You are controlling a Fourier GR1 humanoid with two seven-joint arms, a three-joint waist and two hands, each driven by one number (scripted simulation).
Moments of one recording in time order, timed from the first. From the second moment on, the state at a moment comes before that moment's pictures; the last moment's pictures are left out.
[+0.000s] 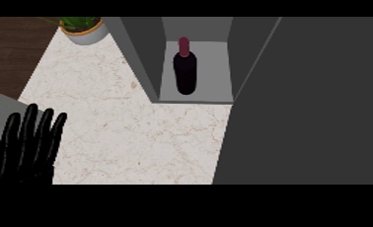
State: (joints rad) left arm 0.26 0.65 -0.44 -2.13 0.73 0.47 -0.48; right arm 0.14 -0.14 0.31 -2.41 -0.21 0.42 0.55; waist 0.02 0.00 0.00
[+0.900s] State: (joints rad) left arm 0.61 0.78 0.01 -2.13 0.95 0.03 -0.54; right arm -0.27 -0.05 0.79 -2.30 0.14 -0.03 0.70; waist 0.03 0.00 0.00
